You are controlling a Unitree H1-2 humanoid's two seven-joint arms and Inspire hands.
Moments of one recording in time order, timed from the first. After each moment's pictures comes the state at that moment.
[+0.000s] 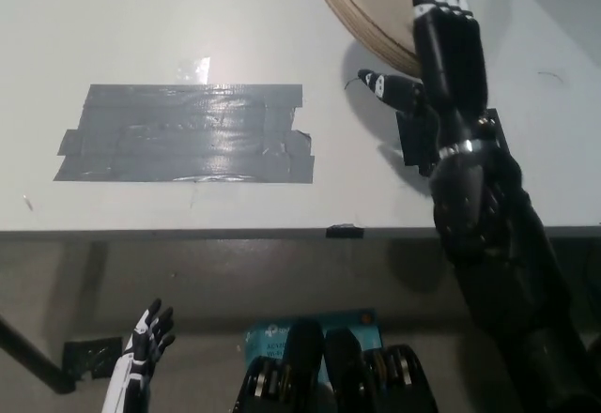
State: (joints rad) left_arm 0.13 0.08 0.01 0.11 0.01 -0.27 -0.04; right_arm -0.75 -0.05 0.17 0.29 -0.83 0.06 -0.24
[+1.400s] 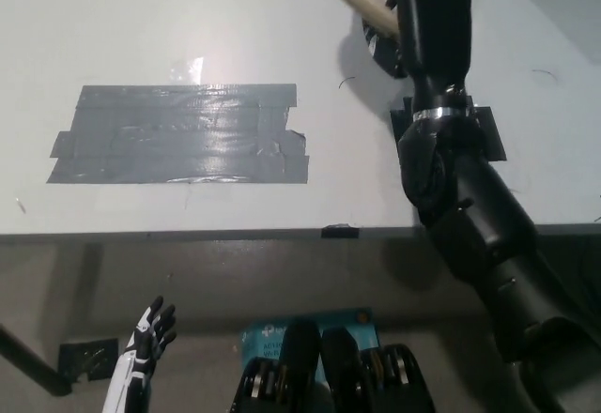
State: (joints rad) left_arm 0.12 0.09 0.00 0.11 0.02 -0.27 -0.04; right_arm -0.92 -0.08 0.29 0.61 -0.89 0.08 -0.63
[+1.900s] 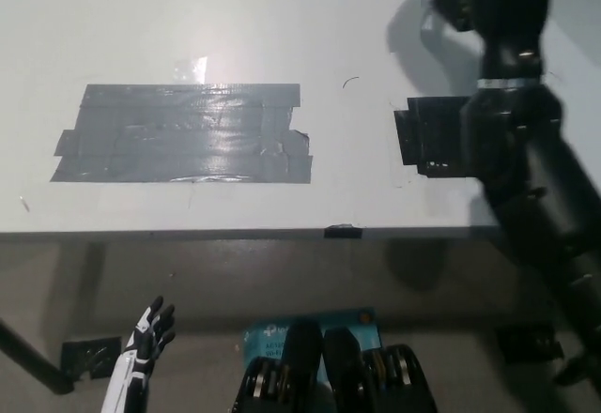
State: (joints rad) left_arm 0.12 0.10 0.00 0.11 0.03 -0.27 -0.04; right_arm -0.89 -0.27 0.30 0.38 -0.93 0.07 -0.63
